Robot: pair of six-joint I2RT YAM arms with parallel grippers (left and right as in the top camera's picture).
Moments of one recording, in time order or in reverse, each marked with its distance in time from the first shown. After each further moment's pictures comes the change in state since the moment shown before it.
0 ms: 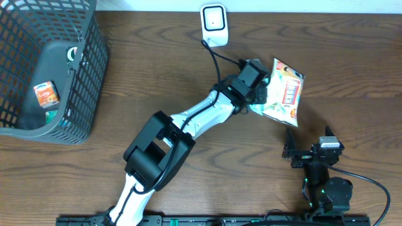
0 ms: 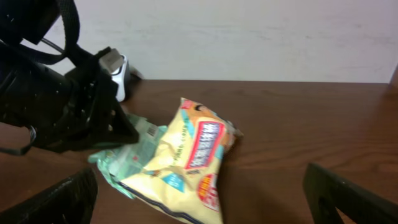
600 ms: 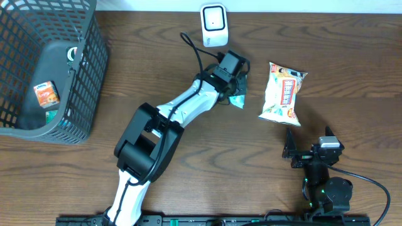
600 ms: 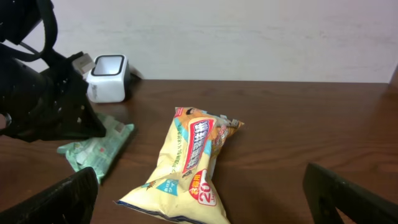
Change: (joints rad) left arm 0.130 0.000 0.000 -0.109 0.007 0.042; right arm 0.000 0.000 0.000 0.000 0.000 0.000
